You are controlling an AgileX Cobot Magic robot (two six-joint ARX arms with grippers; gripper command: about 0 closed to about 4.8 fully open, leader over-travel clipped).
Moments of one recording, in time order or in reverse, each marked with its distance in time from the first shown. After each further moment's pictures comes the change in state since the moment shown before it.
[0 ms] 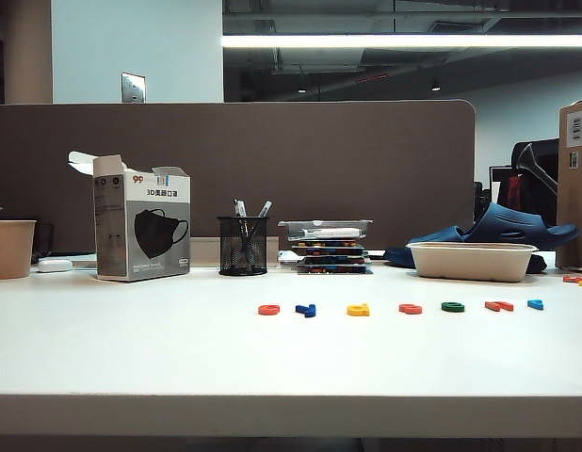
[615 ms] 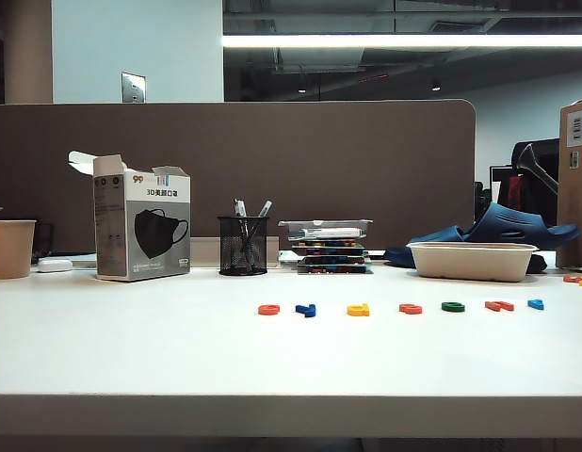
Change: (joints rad) left arm -0.114 0.599 0.720 -0.558 0.182 -0.125; right arm 0.000 0.000 0.000 0.000 0.000 0.000
